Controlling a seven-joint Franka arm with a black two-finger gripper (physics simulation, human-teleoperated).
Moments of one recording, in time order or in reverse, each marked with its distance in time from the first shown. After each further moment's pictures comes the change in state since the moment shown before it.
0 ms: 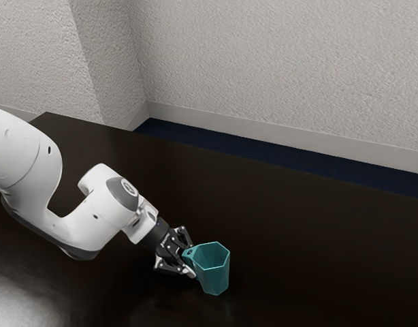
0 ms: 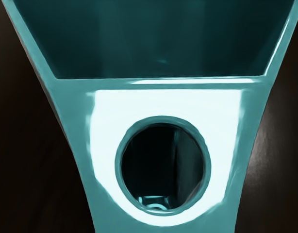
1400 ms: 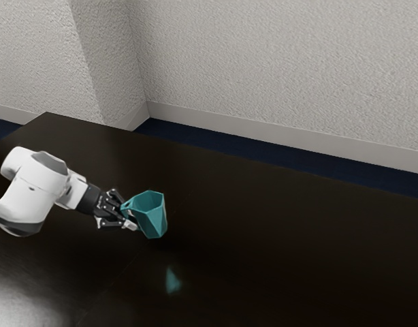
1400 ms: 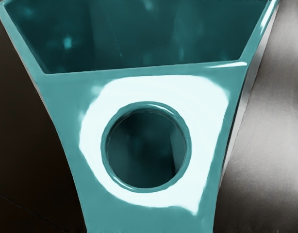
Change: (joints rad) arm 0.396 -0.120 0.009 -0.035 0.012 -0.042 0.036
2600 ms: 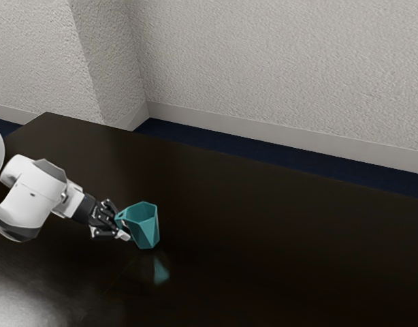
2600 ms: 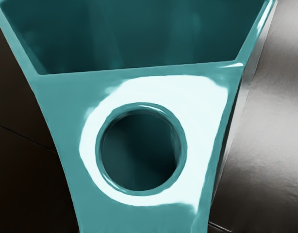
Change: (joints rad) arm 0.023 0.091 0.026 0.023 0.020 -0.009 0.033
